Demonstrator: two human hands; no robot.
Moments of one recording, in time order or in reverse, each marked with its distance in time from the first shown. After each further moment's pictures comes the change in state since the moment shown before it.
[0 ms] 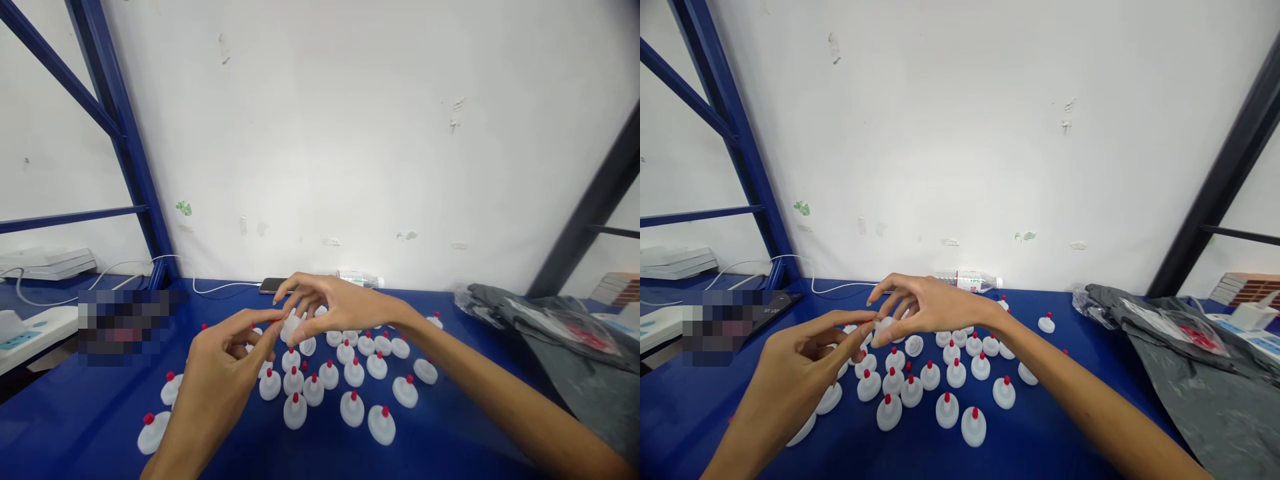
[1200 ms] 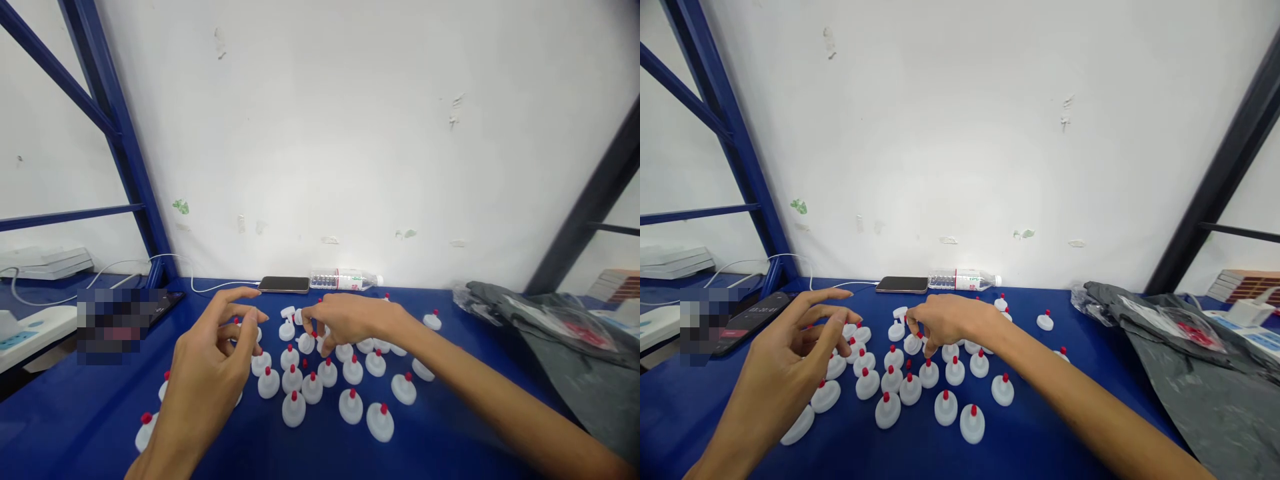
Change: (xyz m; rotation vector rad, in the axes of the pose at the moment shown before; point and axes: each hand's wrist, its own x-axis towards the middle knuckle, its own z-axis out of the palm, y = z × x) left_hand -0.002 0.015 -0.001 0.015 0.147 0.007; right_hand 0.003 0.032 0.002 -0.729 -0.221 0.338
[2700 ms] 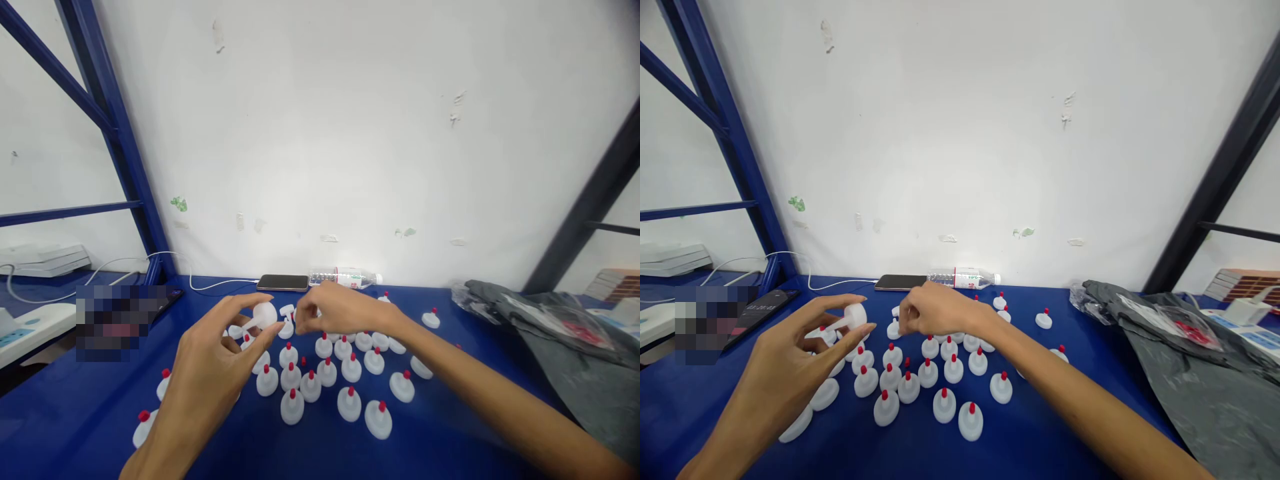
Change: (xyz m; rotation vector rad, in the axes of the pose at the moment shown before) left_hand 0.010 -0.026 0.000 0.203 -0.044 0.160; right_hand 0.006 -0.002 0.000 0.243 0.223 -0.151
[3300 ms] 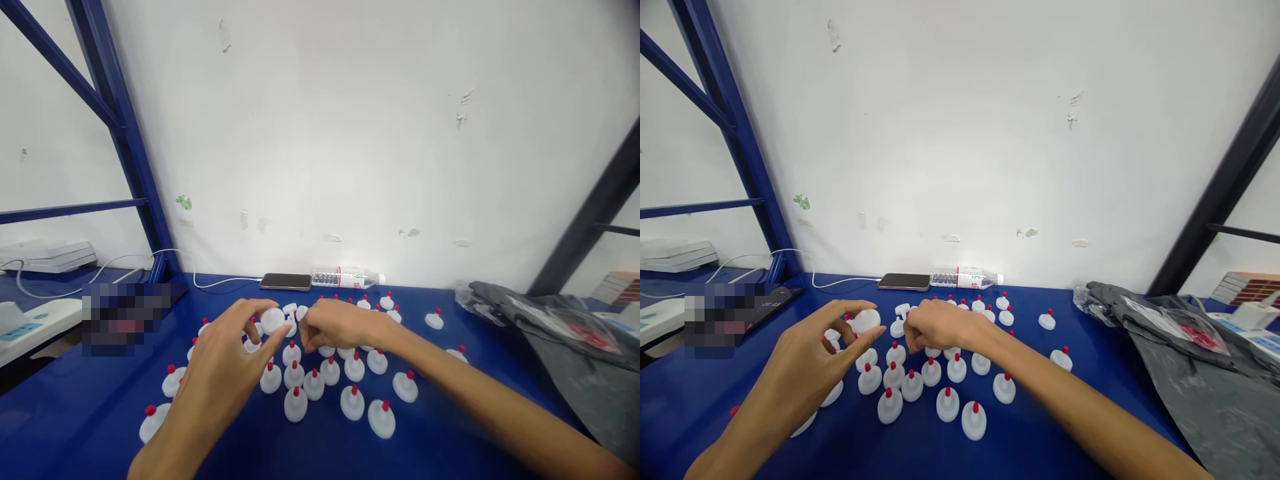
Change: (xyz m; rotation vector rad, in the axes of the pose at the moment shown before) left_hand 0.001 -0.003 0.004 0.165 -0.049 0.111; right_hand 0.008 0.011 0.023 -0.068 -0.141 0.011
